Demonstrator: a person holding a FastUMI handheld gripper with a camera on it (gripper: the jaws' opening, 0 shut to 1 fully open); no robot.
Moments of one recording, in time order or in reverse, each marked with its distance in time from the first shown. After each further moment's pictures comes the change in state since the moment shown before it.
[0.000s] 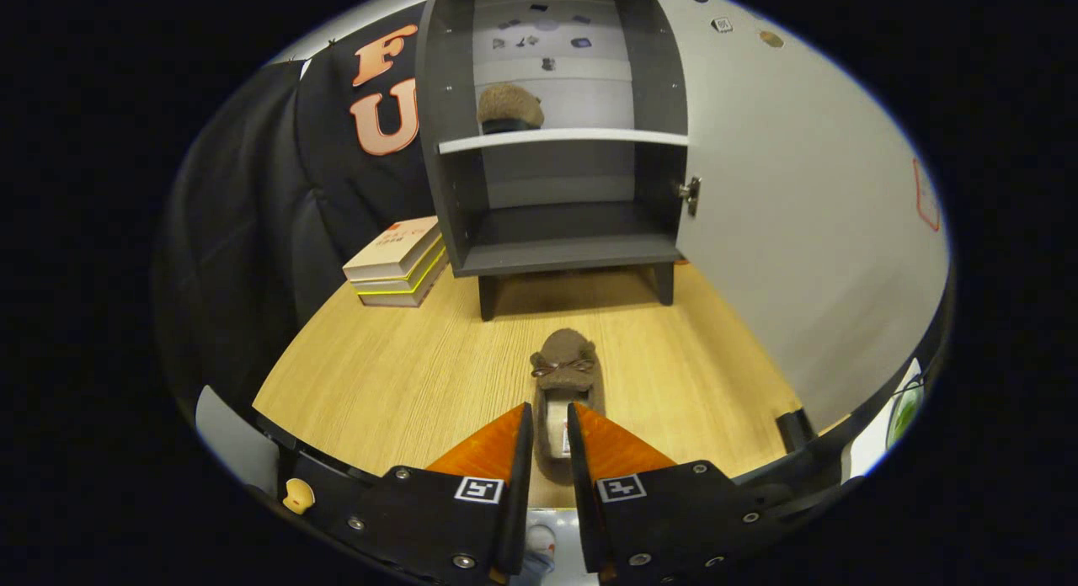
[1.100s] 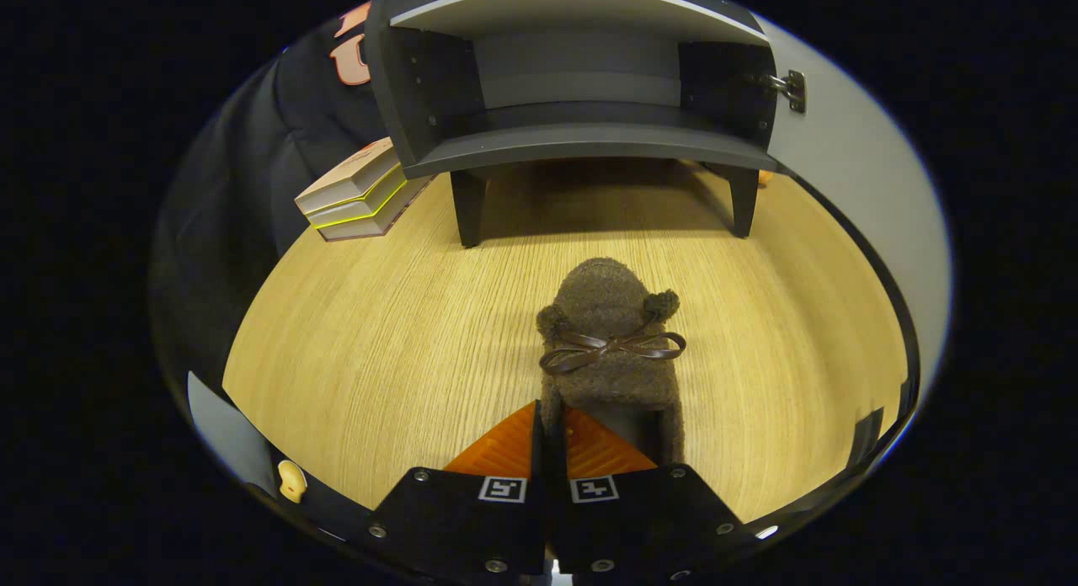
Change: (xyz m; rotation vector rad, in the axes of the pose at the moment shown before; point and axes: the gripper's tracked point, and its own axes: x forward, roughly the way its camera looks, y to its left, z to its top) arm 0.117 -0.001 -0.037 -0.050 0.223 0.035
